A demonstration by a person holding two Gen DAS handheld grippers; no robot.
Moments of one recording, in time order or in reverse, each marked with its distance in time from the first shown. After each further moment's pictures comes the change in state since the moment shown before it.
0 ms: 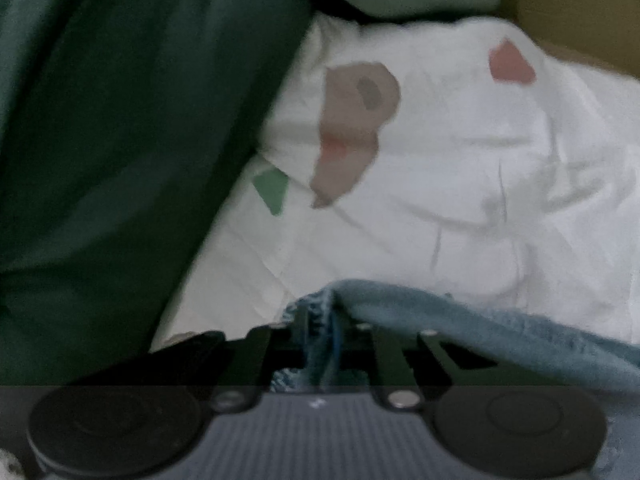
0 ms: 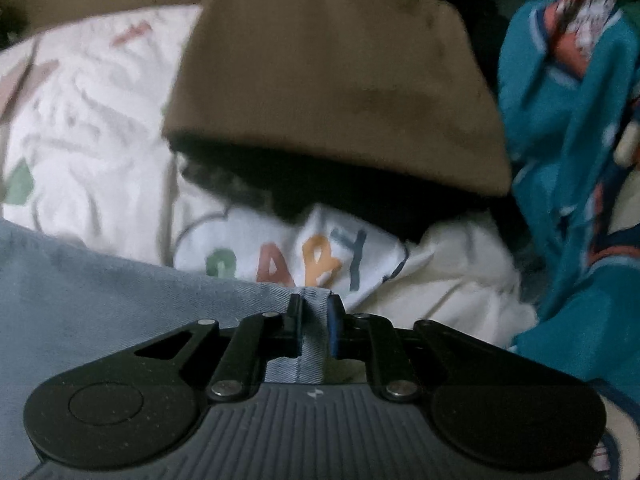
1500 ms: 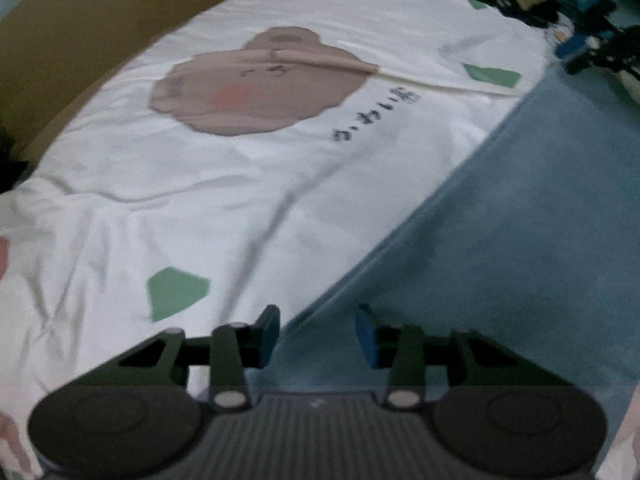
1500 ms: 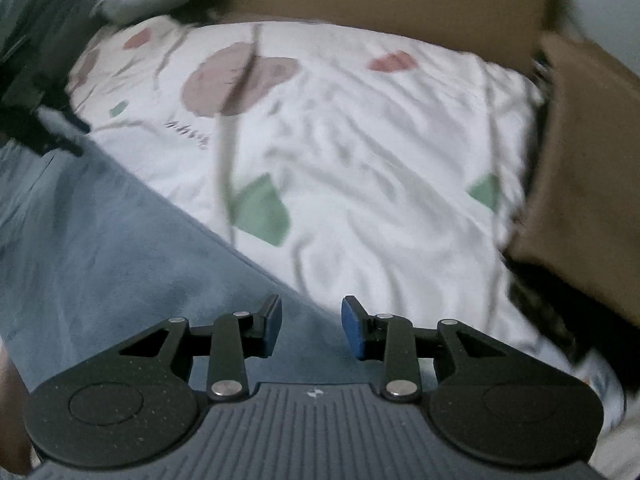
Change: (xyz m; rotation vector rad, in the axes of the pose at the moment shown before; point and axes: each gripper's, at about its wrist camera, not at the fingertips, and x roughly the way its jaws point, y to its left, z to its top) left arm -0.109 -0.218 -0.033 1.010 -0.090 -0.754; right arm -0.027 0.160 0.044 -0.351 -0.096 0.478
